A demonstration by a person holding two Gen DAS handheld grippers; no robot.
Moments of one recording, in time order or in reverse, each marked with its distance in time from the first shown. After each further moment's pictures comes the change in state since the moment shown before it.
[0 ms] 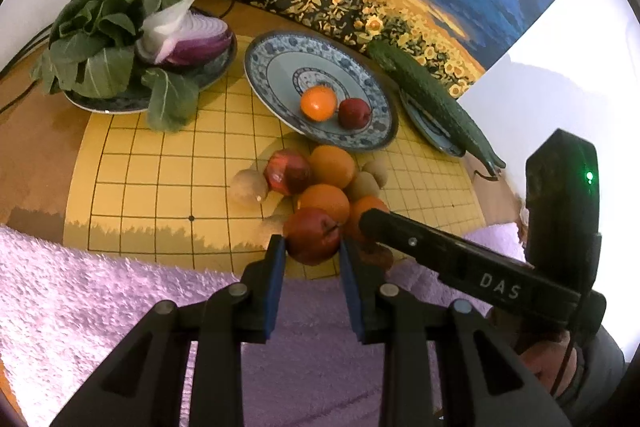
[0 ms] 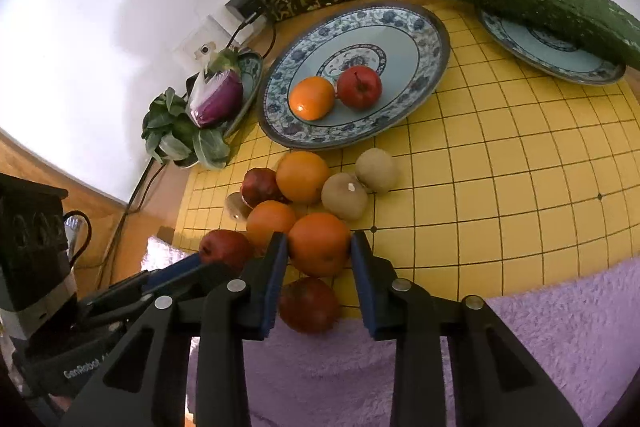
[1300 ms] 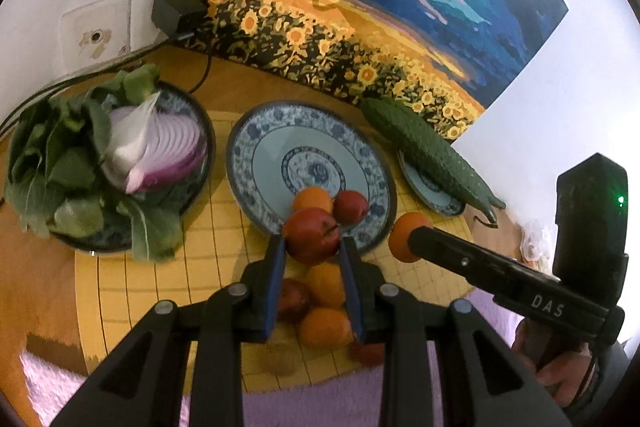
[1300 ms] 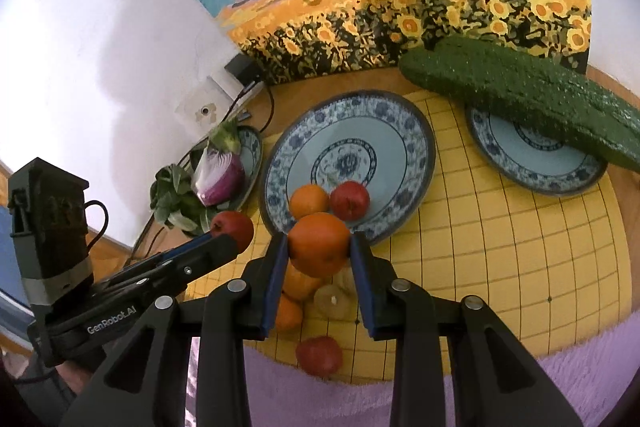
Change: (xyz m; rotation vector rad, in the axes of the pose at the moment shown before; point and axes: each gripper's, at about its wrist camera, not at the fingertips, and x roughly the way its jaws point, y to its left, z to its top) left arm 0.013 -0.002 0.079 0.070 -0.052 -0.015; right arm -0.026 0.002 0.063 -0.010 -0.110 -0.023
